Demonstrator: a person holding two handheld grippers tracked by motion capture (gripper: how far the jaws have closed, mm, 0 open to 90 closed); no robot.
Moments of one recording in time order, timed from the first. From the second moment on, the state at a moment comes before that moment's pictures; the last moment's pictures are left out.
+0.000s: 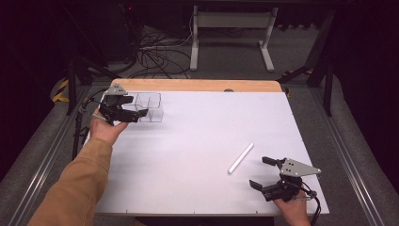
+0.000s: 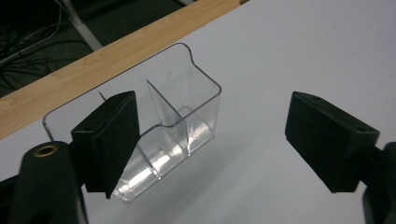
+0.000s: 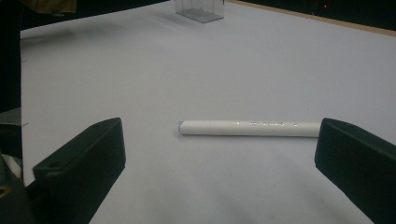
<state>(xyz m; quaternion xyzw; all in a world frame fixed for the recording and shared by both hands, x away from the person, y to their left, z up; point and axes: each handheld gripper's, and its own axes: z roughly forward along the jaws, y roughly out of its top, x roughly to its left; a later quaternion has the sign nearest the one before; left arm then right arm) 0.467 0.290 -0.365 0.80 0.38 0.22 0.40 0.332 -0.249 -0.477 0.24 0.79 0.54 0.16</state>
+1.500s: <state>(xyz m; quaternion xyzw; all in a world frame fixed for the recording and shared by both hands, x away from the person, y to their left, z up) 0.536 0.279 -0.379 0.72 0.61 0.20 0.27 0.331 -0.250 -0.478 0.24 0.79 0.55 0.16</state>
